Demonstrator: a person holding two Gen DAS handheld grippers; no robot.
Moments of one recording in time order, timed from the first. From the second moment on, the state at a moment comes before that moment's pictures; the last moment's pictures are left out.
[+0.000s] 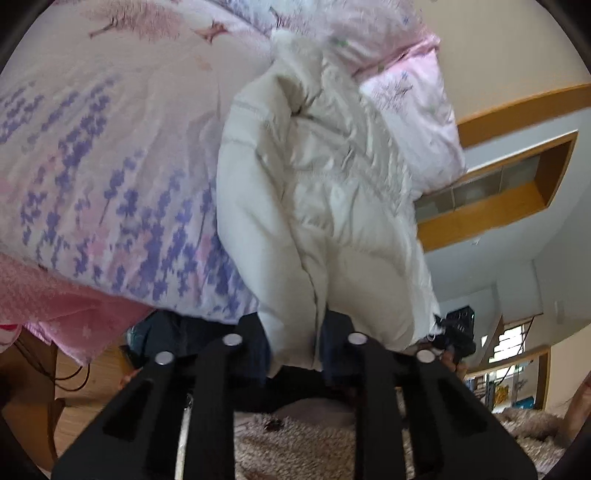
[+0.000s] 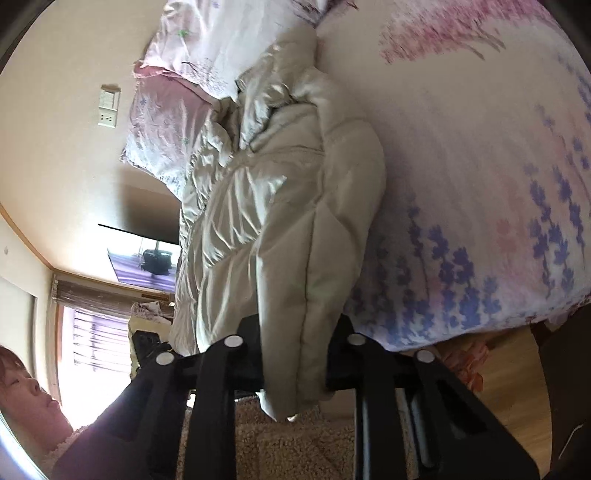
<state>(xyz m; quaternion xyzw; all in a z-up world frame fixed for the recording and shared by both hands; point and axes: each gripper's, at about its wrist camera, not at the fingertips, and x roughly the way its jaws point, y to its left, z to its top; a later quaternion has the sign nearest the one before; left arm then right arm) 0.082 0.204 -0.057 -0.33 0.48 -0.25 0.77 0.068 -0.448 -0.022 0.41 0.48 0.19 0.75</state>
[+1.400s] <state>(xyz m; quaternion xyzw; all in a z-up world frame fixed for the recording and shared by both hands) 0.393 0.160 0.058 -0.26 0.38 -0.08 0.88 0.357 -0.406 0.080 0.30 0.38 0.00 0.88</state>
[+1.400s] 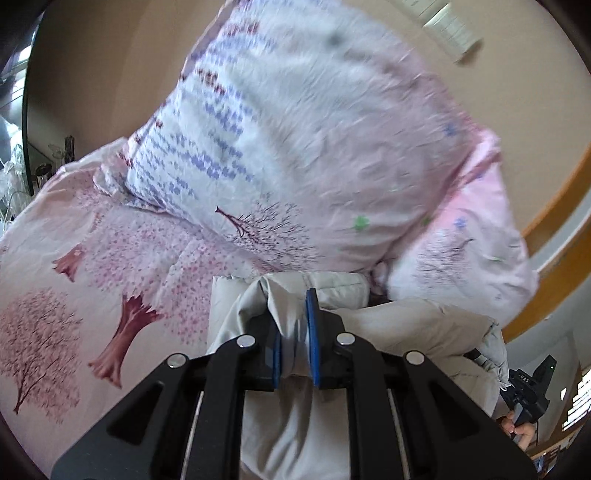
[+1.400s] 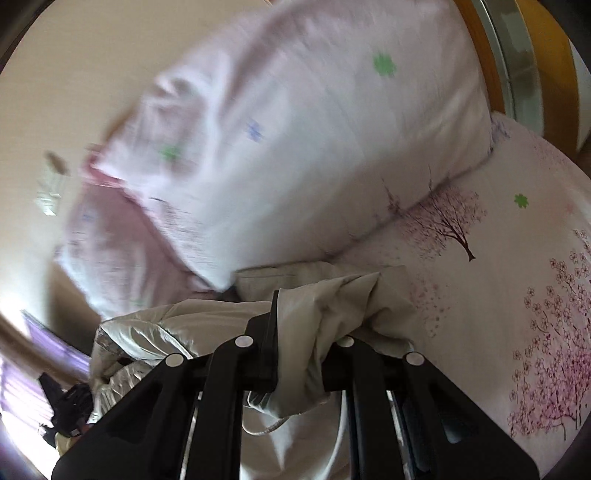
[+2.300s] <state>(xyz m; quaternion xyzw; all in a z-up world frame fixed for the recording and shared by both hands) 0.416 0.181 0.085 -0.29 0.37 -0.11 0.87 0.367 -0.455 0.104 0.41 0.37 -0.10 0.83</state>
